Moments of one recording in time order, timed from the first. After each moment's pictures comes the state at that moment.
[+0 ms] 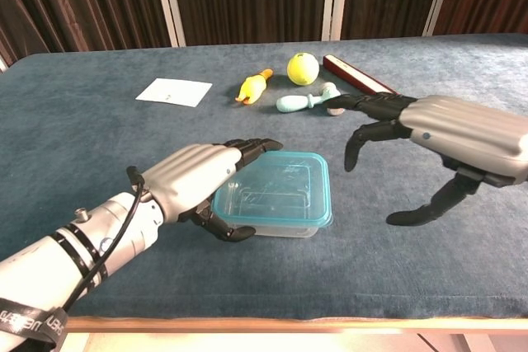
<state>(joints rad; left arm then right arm) -0.67 -1.91 -0.10 -1.28 1.37 1.02 0.30 0.51 -1.53 0.02 -1.28 -1.90 1.21 0.13</state>
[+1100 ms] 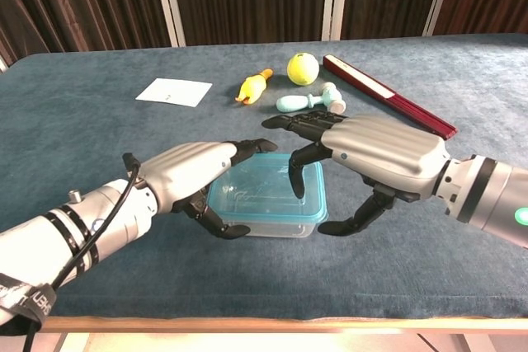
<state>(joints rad) -0.70 -1.83 -0.13 -1.41 1.24 0.96 0.35 0.63 -1.68 0.01 -1.26 -1.77 1.13 0.00</state>
